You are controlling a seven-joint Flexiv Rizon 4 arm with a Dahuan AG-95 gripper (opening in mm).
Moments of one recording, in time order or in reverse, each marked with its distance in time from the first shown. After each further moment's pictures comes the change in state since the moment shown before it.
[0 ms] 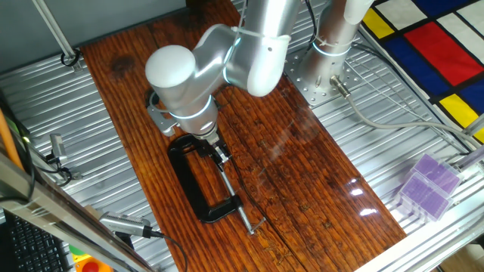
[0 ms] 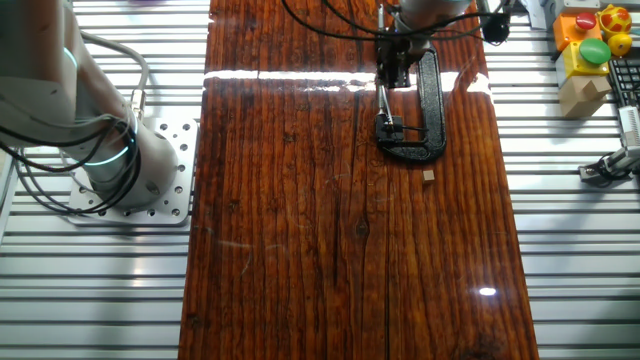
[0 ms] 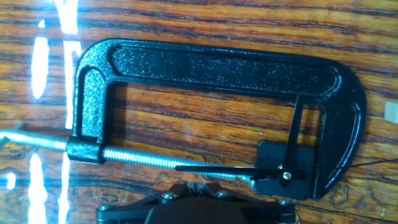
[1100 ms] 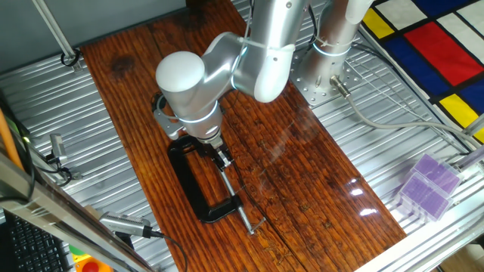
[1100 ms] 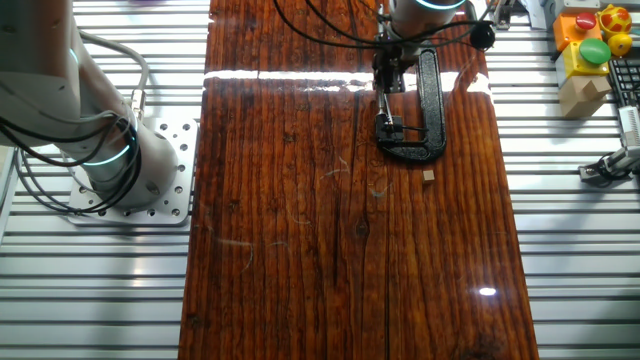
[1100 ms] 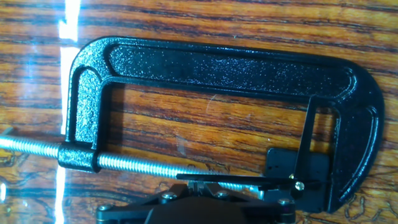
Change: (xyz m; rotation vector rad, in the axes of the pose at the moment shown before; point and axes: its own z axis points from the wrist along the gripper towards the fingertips) arm -0.004 0.003 0.020 0.002 -0.031 -0.002
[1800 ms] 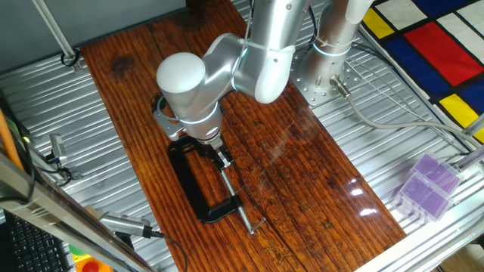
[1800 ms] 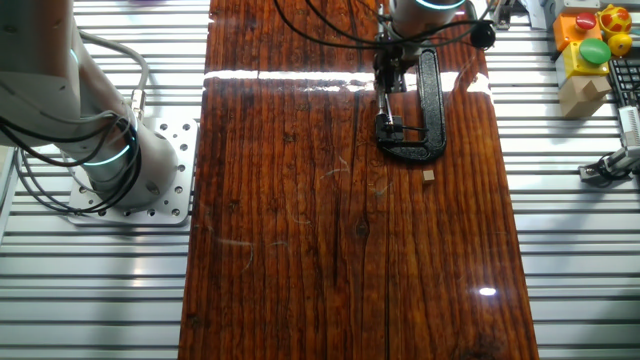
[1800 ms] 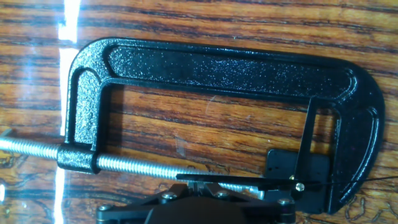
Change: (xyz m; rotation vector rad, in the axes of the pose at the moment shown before) arm -0.004 0.001 -0.001 0.003 -0.004 -0.005
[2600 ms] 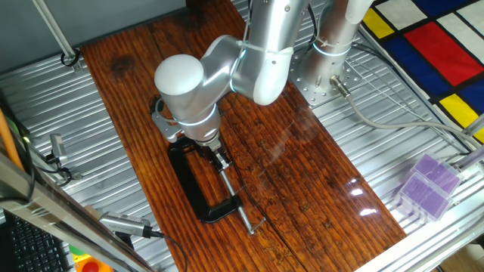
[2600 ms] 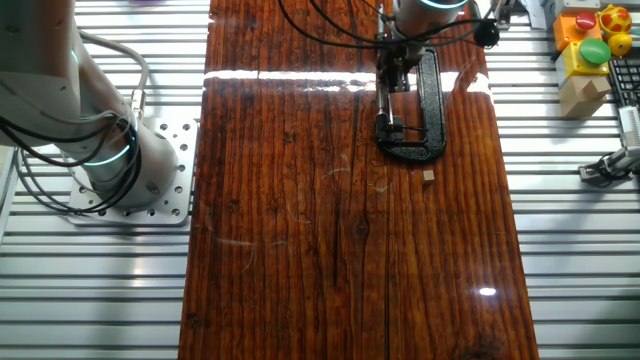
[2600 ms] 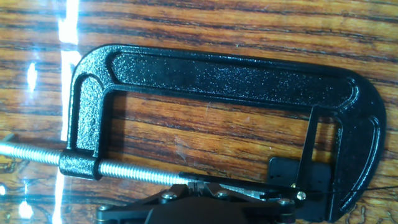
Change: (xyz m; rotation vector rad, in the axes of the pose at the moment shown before) arm -0.006 -0.001 0.000 0.004 -0.002 -0.008
